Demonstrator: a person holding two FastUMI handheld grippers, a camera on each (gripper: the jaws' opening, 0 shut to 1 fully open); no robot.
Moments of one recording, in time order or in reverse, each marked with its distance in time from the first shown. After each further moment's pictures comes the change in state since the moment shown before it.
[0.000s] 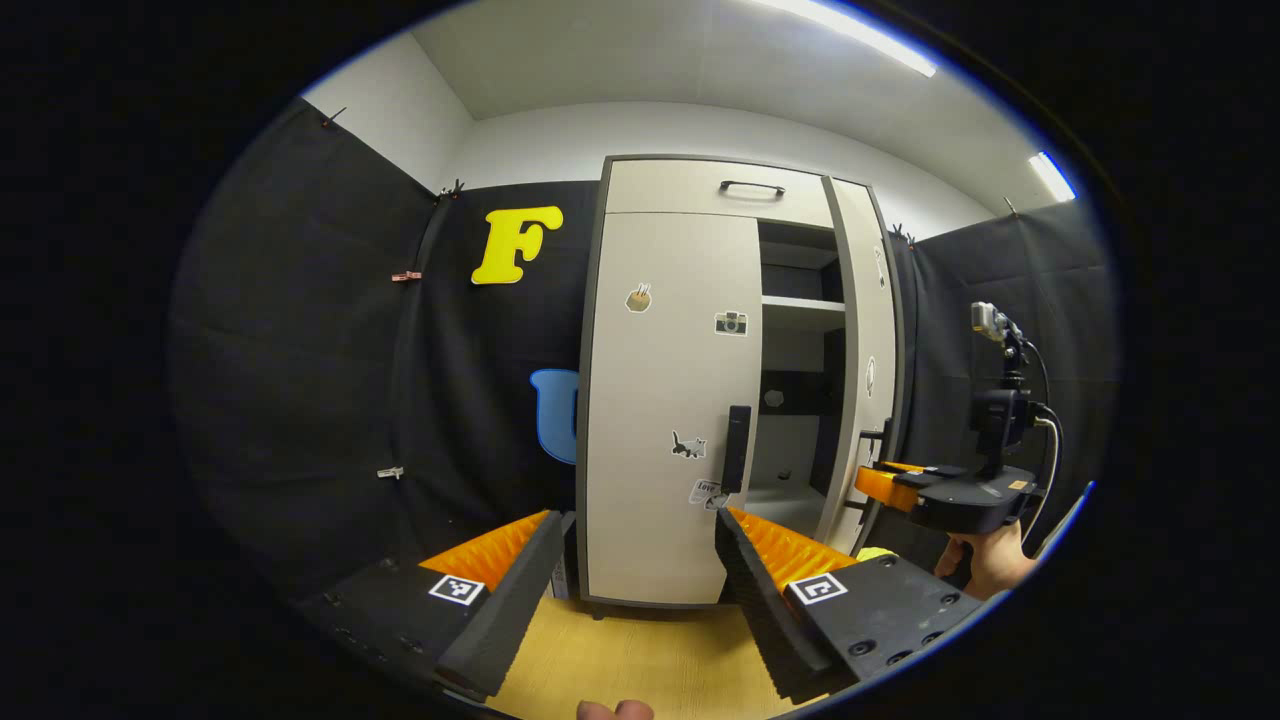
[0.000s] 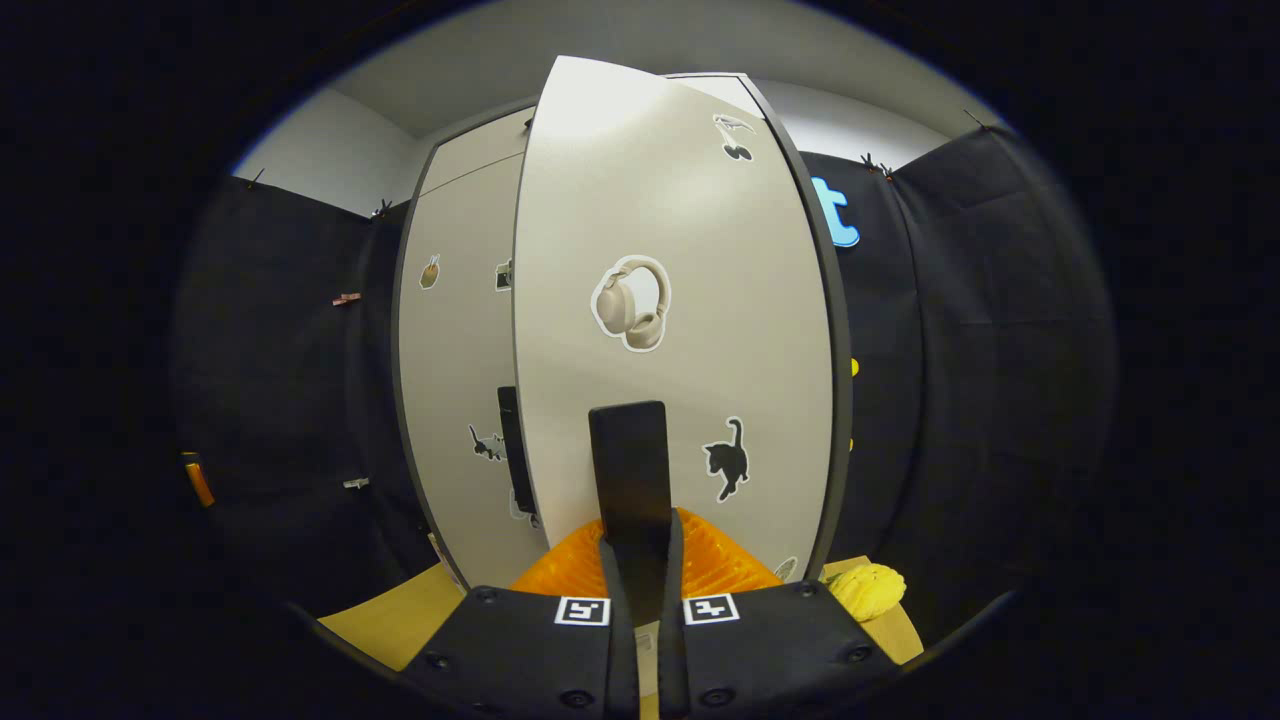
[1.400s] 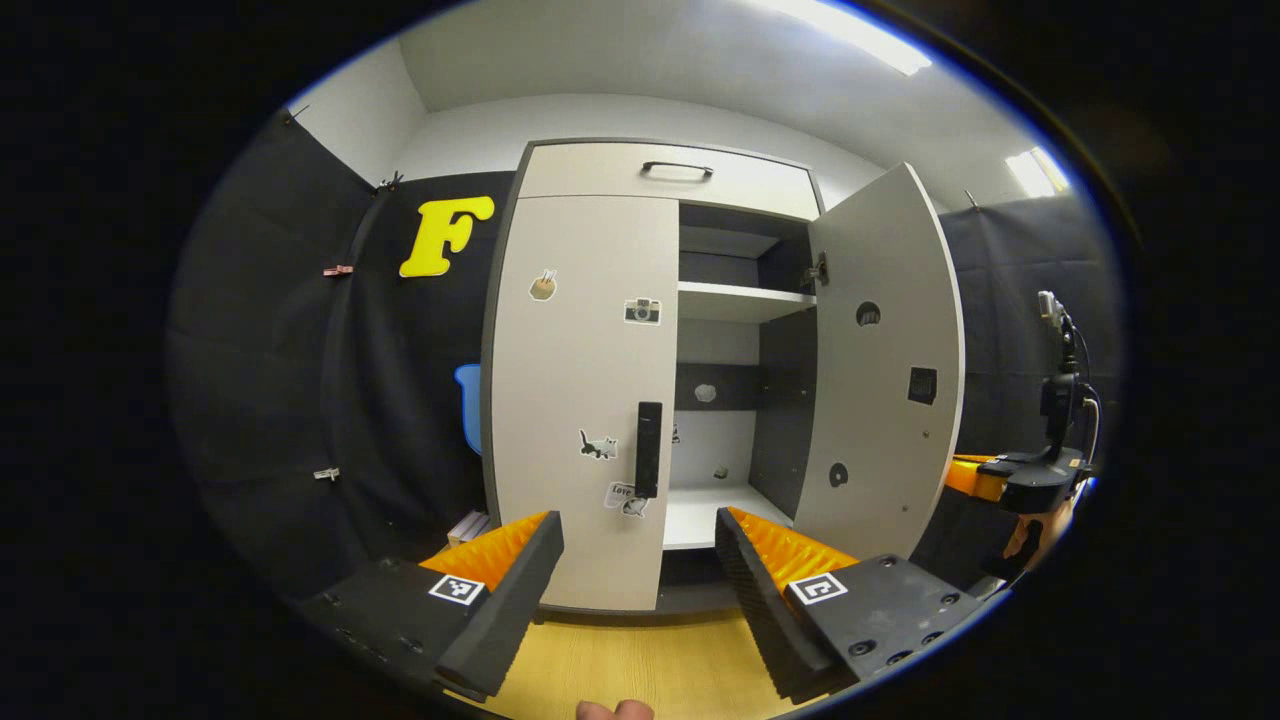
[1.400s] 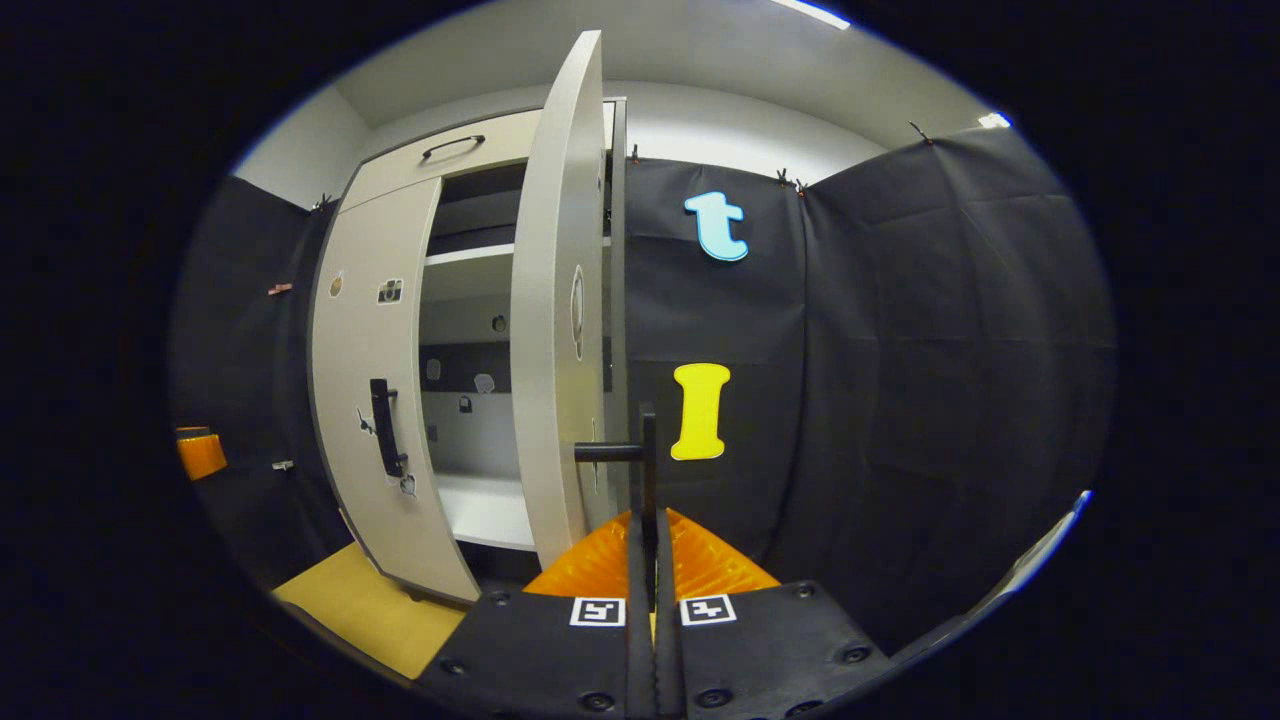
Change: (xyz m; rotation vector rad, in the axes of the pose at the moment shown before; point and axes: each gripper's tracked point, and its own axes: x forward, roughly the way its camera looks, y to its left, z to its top) left arm 0.037 -0.088 -0.006 0.019 0.013 -0.166; right arm -0.096 -0.159 0.026 -0.056 -0.015 -0.221
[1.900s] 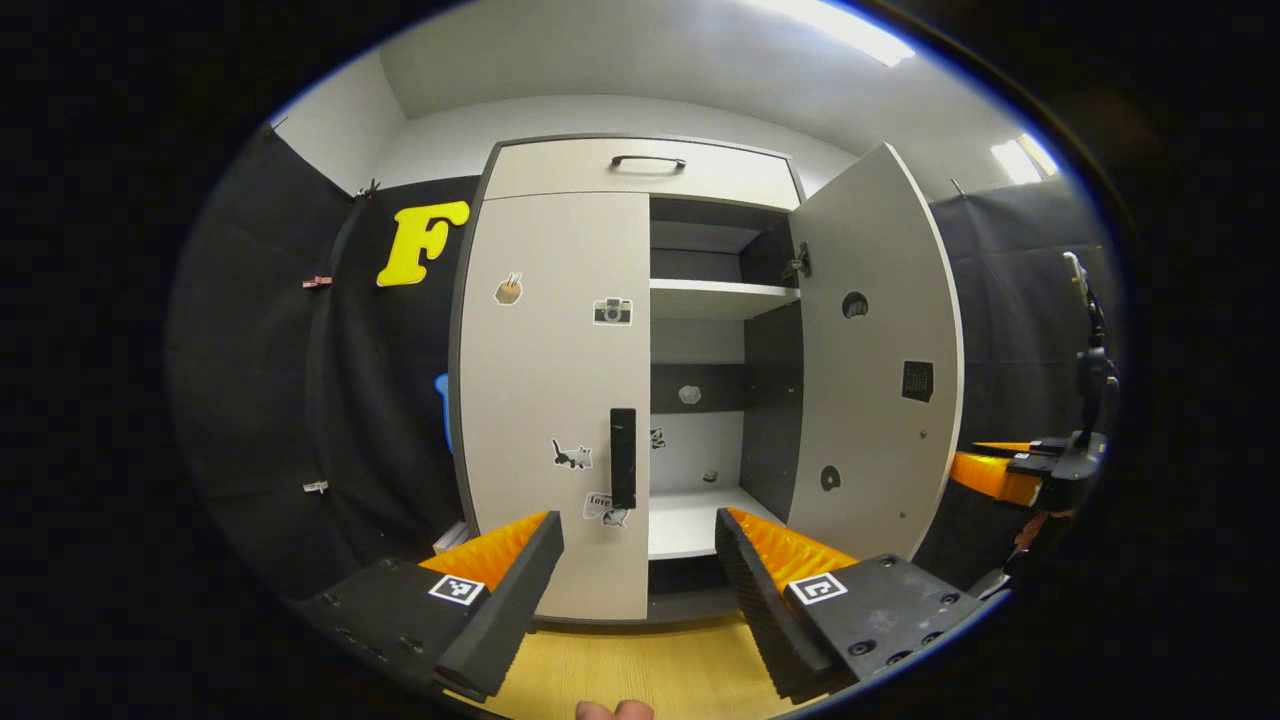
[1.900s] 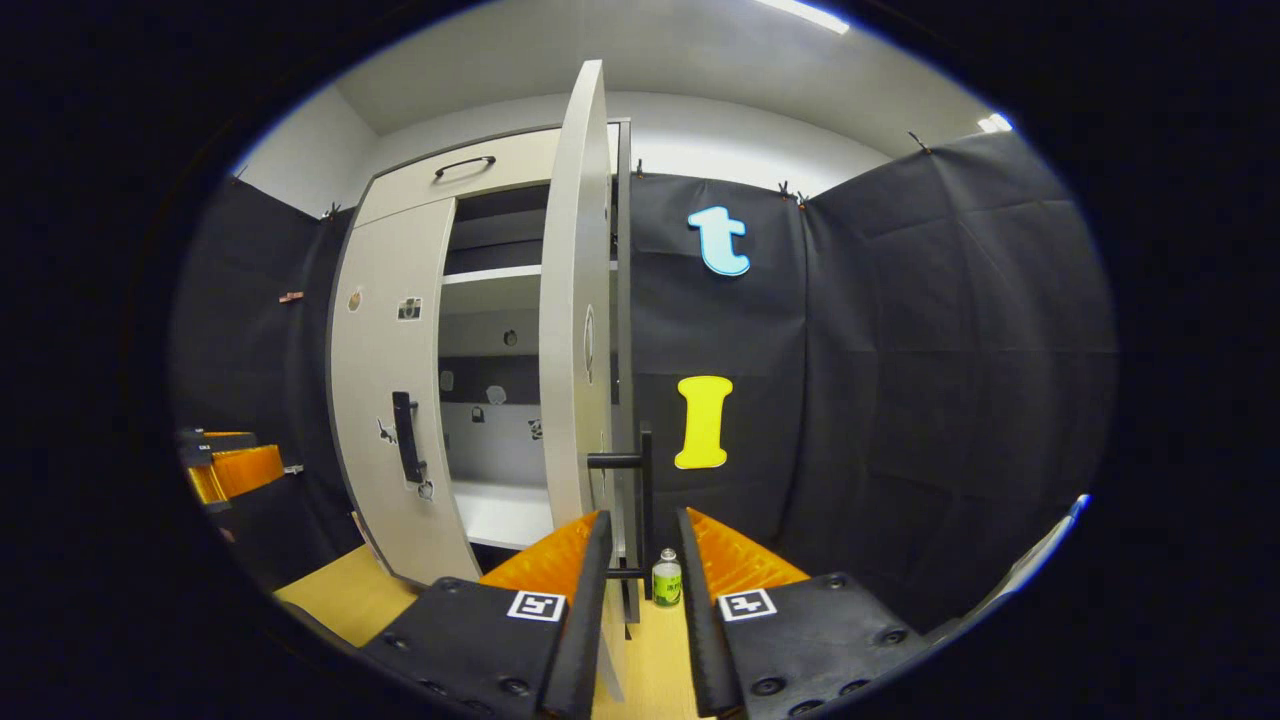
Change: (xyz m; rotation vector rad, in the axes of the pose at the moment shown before) left arm 0.030 -0.021 0.005 0.039 -0.011 -0.021; right arm -0.034 -0.002 0.018 0.009 -0.025 -0.008
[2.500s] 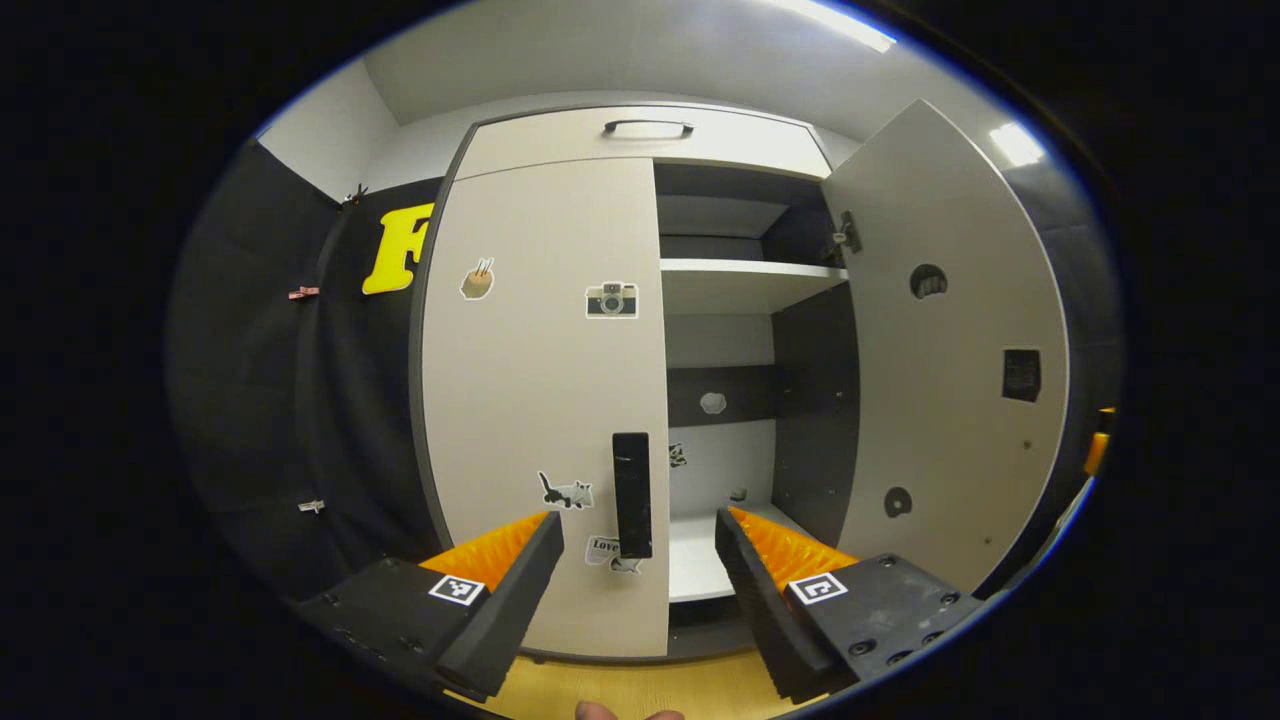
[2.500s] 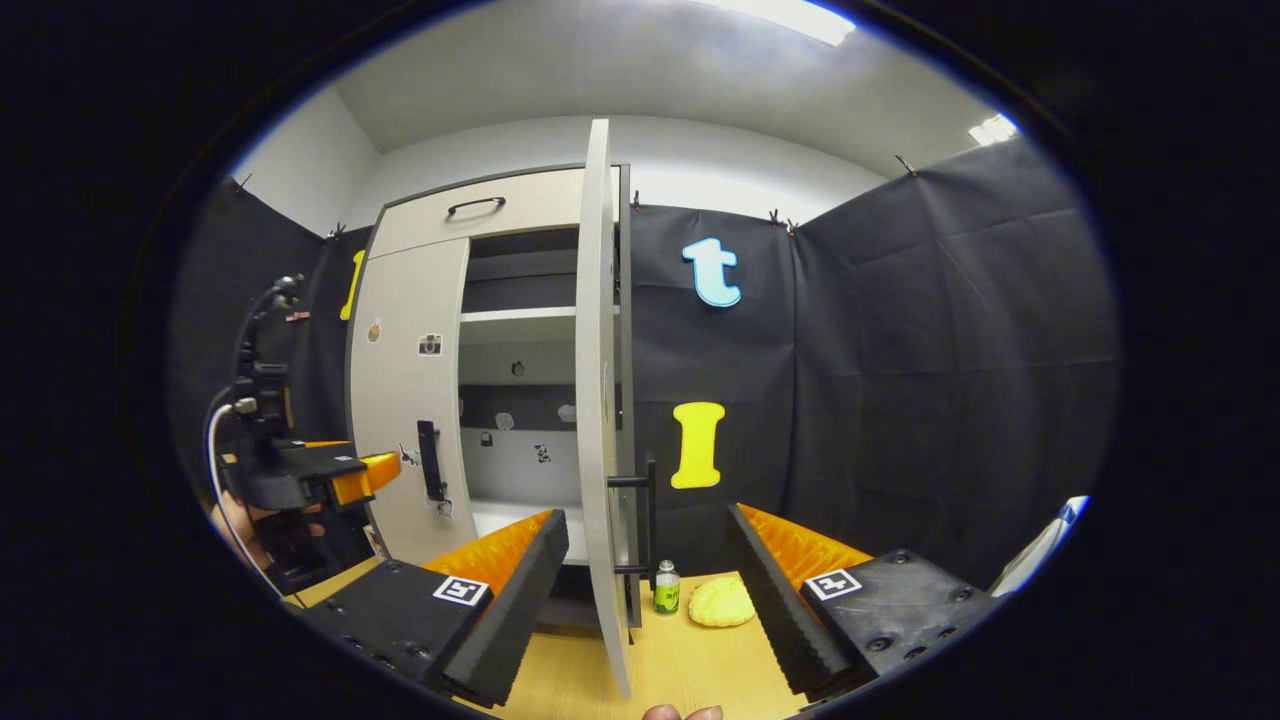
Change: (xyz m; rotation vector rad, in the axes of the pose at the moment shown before) left arm 0.120 0.015 0.000 0.027 -0.015 0.054; right arm -0.053 0.010 0.036 -0.013 -0.080 0.001
